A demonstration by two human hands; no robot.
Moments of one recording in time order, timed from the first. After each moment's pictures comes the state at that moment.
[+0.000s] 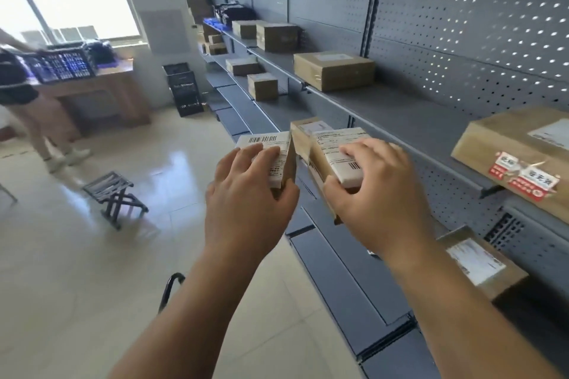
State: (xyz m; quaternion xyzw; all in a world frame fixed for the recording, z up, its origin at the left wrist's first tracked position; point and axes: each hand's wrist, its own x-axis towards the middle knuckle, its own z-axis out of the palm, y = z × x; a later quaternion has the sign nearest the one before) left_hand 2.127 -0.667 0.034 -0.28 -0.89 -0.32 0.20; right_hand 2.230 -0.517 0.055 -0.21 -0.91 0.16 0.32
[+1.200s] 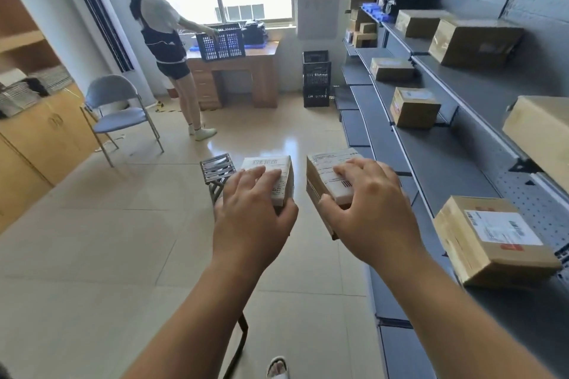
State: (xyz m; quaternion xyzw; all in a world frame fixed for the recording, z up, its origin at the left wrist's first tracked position) left_hand 1.714 -0.654 -0.010 -0.01 -0.96 -0.24 0.17; right_hand 1.724 -0.473 0.006 0.02 -0.95 0.25 0.19
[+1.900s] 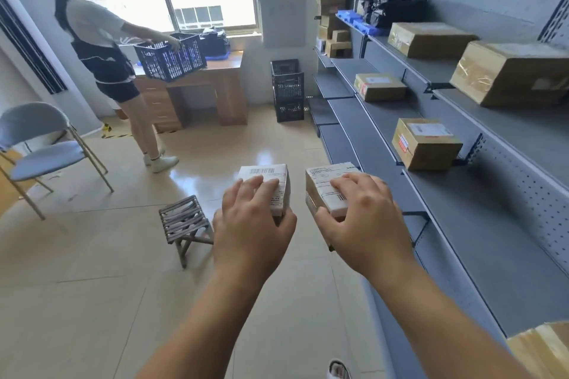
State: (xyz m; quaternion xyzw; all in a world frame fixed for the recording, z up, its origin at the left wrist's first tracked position) left_hand 1.304 -0.663 -0.022 -0.06 -0.96 -0.24 0.14; right_hand 1.333 -0.488 -0.014 -0.06 -0.95 0.22 0.19
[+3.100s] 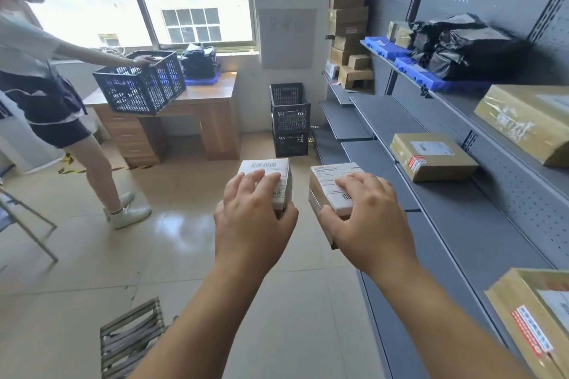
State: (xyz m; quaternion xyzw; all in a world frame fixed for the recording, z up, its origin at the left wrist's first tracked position) left_hand 0.630 -0.597 -0.009 -0.06 -0.95 -0.27 0.17; right_hand 0.663 -0.419 -0.003 -0.07 -0.95 0.22 0.21
